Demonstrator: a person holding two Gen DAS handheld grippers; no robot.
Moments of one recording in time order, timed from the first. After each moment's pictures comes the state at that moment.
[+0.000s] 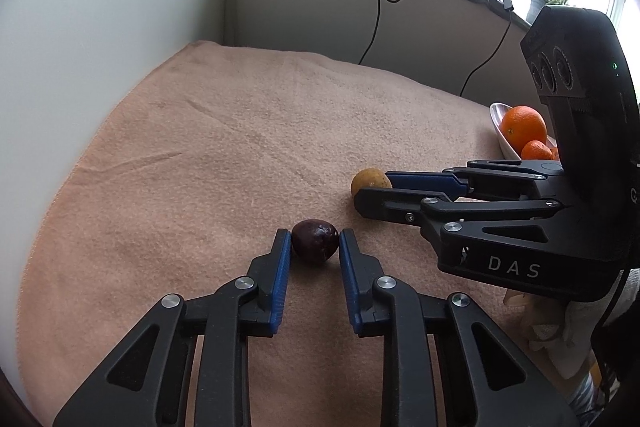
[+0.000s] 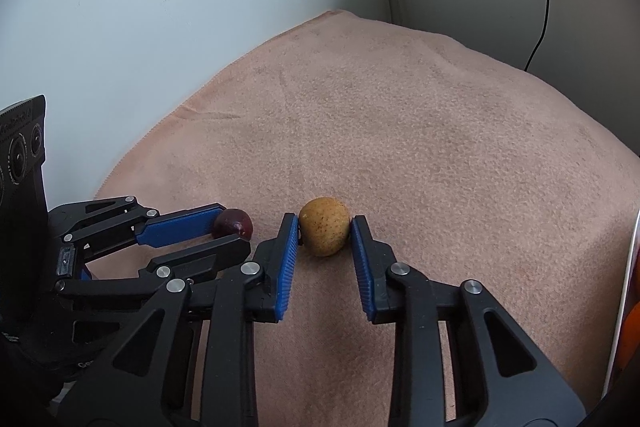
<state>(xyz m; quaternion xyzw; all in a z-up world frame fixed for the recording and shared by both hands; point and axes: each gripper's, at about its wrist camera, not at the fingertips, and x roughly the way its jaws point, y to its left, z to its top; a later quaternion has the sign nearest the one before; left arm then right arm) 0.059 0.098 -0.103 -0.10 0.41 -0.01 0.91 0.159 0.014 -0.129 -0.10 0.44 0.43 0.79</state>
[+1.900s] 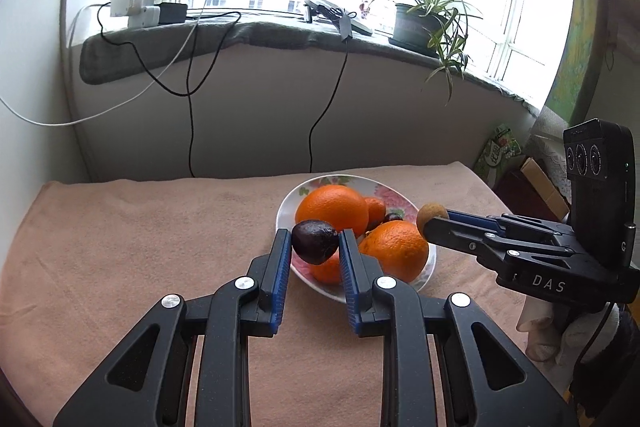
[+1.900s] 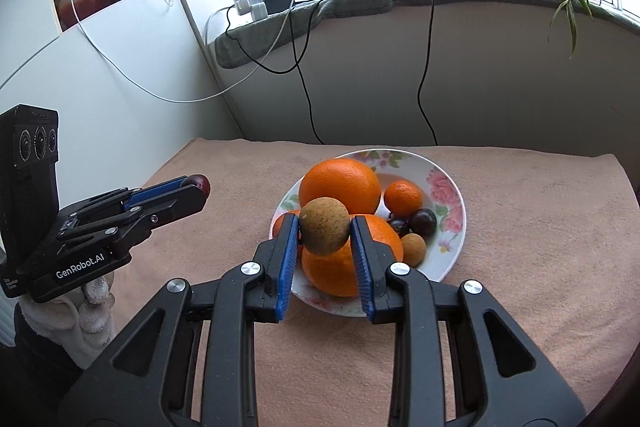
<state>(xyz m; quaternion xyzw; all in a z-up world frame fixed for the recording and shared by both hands) 0.114 -0.068 -0.013 -0.04 0.32 -0.16 0.93 0.148 -0.264 -0.043 0.05 0.34 0.26 0.90</state>
